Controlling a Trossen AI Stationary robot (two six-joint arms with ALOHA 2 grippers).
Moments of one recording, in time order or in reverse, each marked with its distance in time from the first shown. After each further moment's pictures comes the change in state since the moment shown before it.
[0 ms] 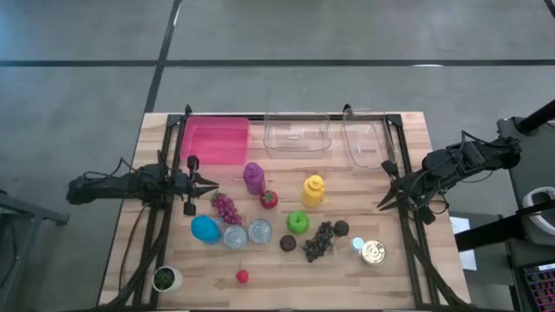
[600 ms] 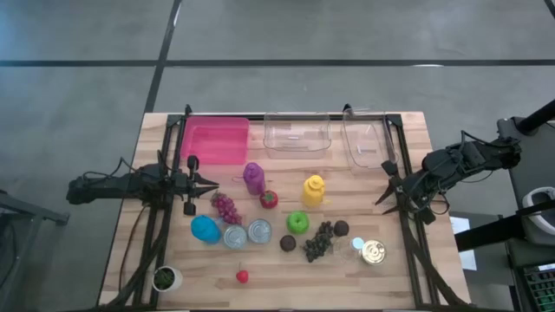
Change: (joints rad) left arm 0.000 0.000 0.000 0.000 0.000 0.000; right arm 0.001 0.000 0.000 -0.003 -0.008 -0.074
